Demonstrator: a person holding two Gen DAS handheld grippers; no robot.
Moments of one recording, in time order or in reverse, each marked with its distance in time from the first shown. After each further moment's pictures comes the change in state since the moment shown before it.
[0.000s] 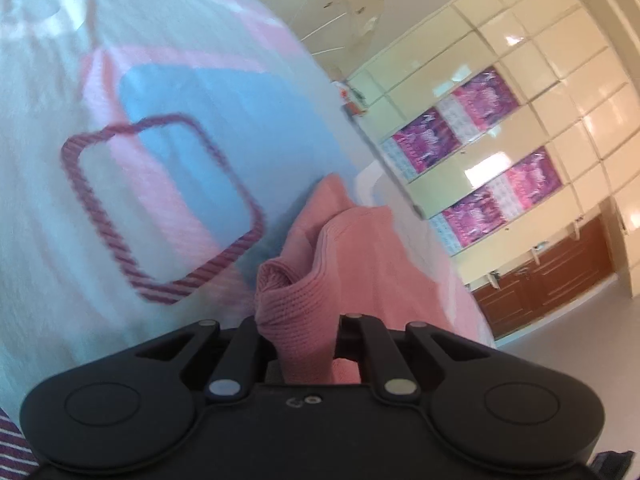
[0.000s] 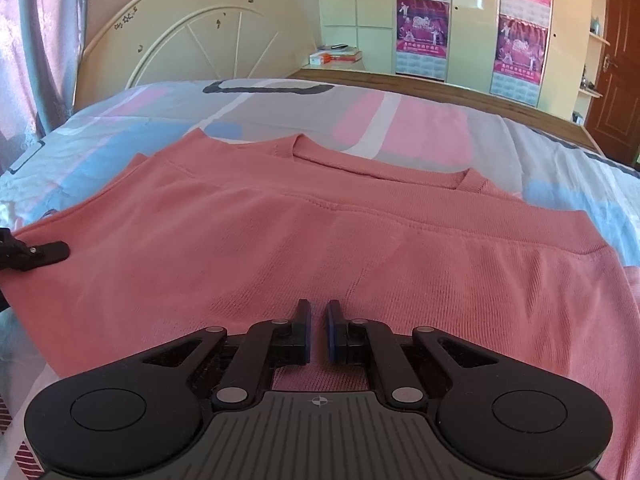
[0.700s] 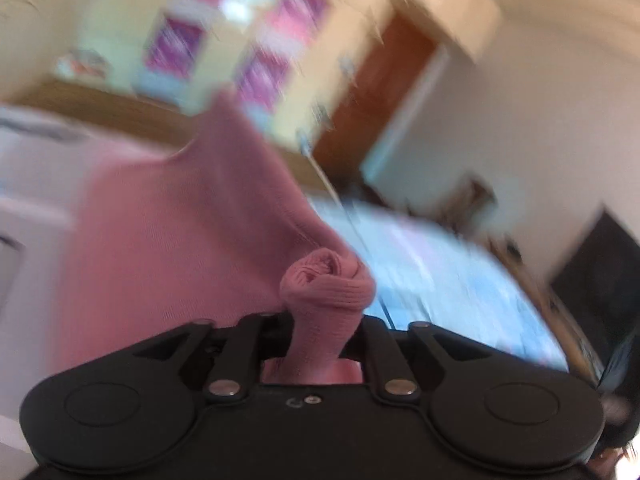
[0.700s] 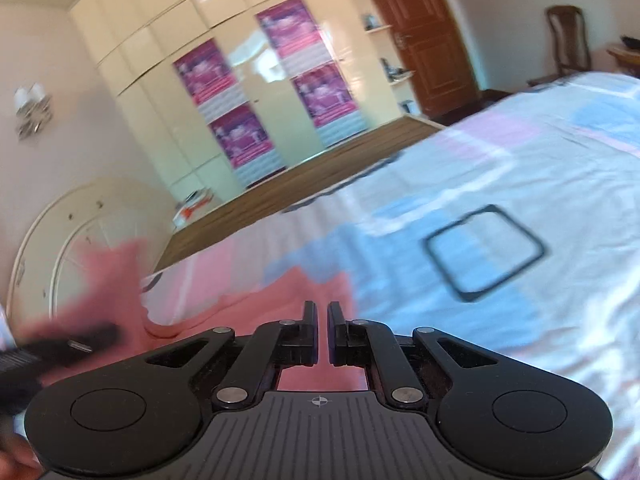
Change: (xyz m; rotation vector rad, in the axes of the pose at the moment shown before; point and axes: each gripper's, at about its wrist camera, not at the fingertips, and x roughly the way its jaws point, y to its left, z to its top) left arm 0.049 -0.283 -0.188 0.698 0.380 -0.373; right arm -0.191 -0.185 -0.069 0.641 -0.355 -0.171
